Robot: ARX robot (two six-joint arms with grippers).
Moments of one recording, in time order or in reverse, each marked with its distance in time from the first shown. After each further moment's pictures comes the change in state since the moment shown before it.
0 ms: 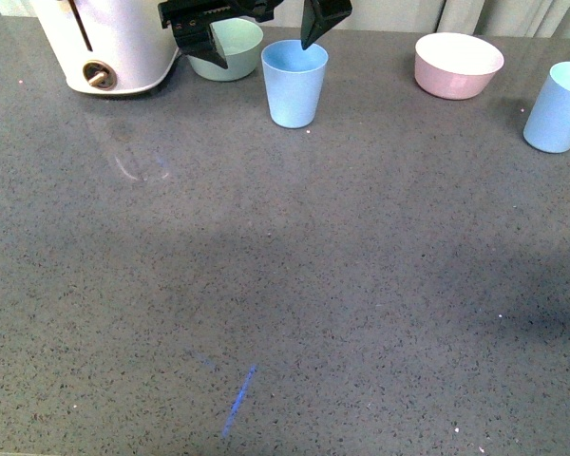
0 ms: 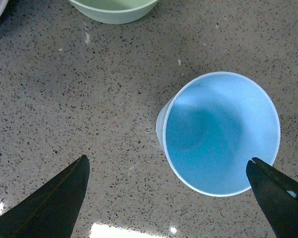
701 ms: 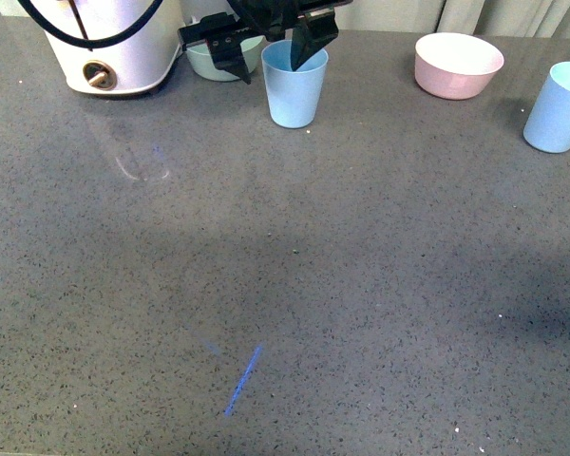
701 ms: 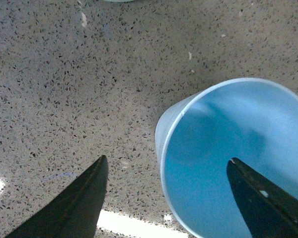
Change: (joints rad) left arm -0.002 0.317 0.550 -0.301 -0.003 -0.081; right arm 0.000 0.000 0.000 0.000 0.000 0.000
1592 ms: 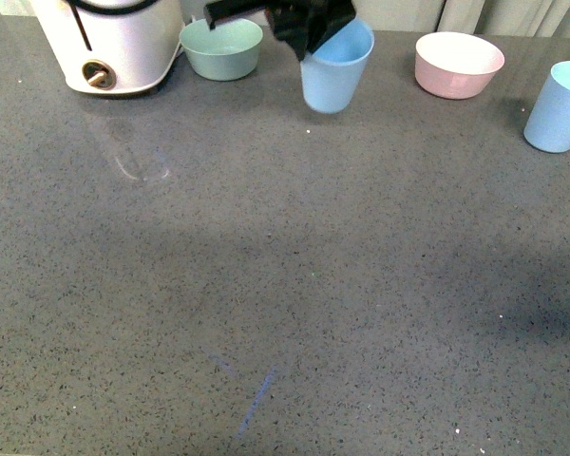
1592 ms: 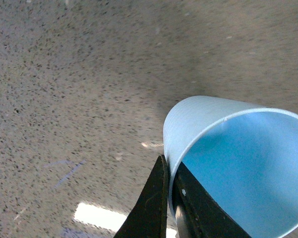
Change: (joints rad) left arm -0.080 -0.201 -0.255 0.074 -0.026 -0.093; right arm 0.000 0.000 0.000 0.000 0.000 0.000
